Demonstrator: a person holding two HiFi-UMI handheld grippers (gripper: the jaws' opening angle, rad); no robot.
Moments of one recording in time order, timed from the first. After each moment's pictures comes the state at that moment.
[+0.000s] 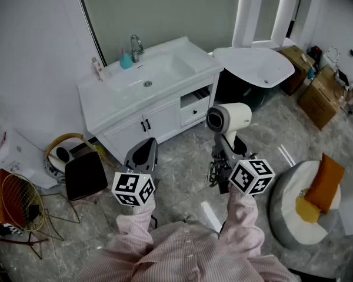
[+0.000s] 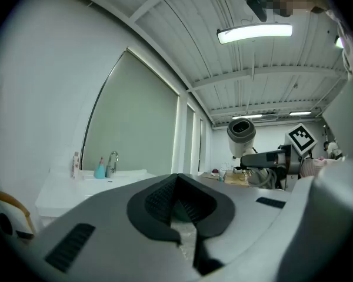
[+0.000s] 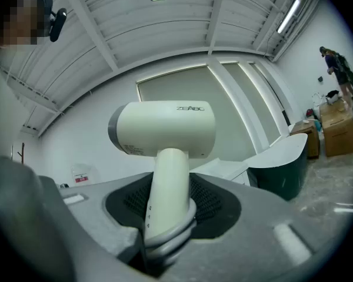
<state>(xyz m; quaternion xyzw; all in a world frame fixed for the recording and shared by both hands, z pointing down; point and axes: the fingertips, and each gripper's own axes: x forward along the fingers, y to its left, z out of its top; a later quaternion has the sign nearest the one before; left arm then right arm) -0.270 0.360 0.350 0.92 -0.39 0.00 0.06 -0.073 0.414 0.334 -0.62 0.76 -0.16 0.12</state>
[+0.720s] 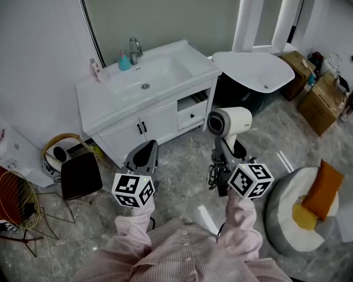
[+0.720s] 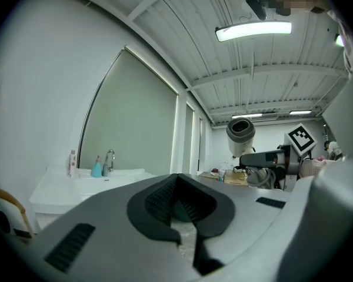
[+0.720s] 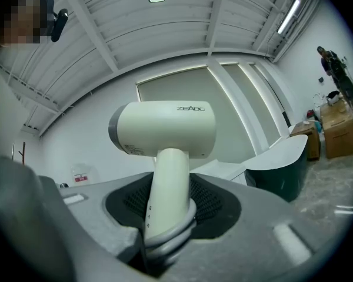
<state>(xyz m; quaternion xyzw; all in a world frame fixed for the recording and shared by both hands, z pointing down) -0.237 0.365 0.358 0.92 -0.39 0.00 0.06 -0.041 0.417 0.342 -0.62 0.76 -0.16 0.12</state>
